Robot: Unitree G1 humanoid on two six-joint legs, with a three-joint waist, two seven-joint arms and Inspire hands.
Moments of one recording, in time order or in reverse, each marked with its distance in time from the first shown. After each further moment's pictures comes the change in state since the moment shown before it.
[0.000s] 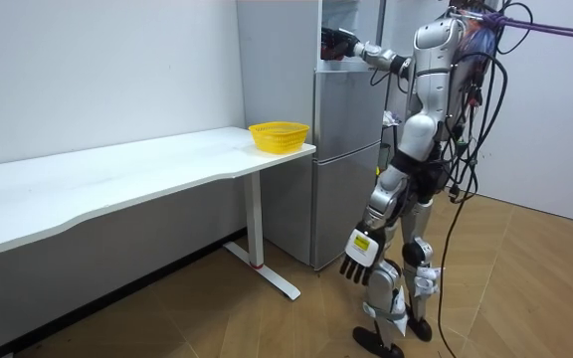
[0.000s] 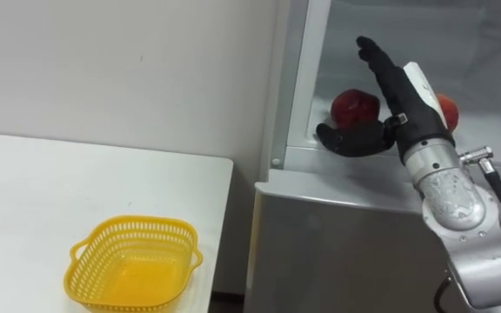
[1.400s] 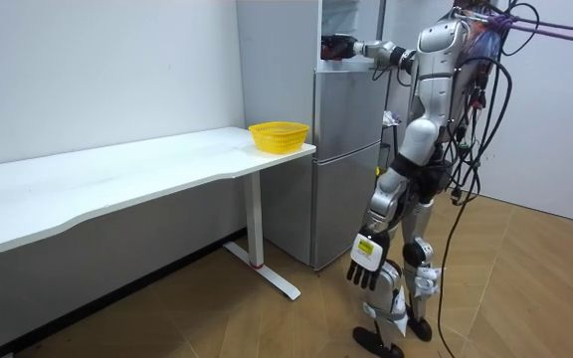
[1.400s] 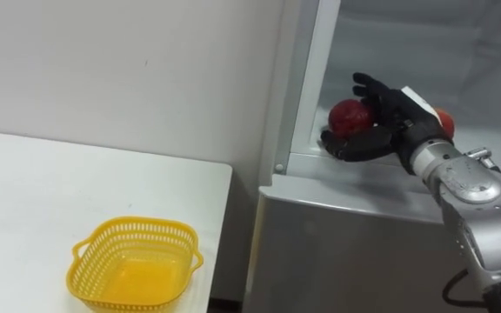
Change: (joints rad) left arm -0.005 0.008 0.001 -0.020 0.042 0.112 -0.007; right arm -0.113 -0.029 -0.012 0.218 0.145 0.118 0.241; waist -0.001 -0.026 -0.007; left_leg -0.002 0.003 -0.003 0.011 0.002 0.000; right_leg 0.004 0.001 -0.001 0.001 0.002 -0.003
